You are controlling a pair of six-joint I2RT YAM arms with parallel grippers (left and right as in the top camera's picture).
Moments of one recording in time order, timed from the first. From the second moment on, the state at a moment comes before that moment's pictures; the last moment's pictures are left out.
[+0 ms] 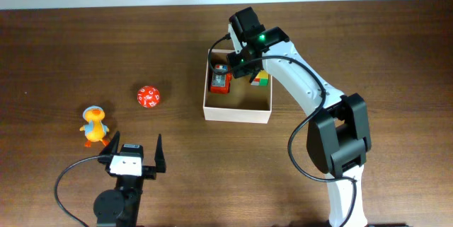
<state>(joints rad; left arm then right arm) -0.02 0.01 0.02 -0.08 0.05 0.09 0.44 2.21 1.92 -0.88 -0.02 0.08</state>
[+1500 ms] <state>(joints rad) -0.02 0.01 0.02 -0.08 0.05 0.09 0.43 2.26 2.40 -1.34 -0.01 0.13</state>
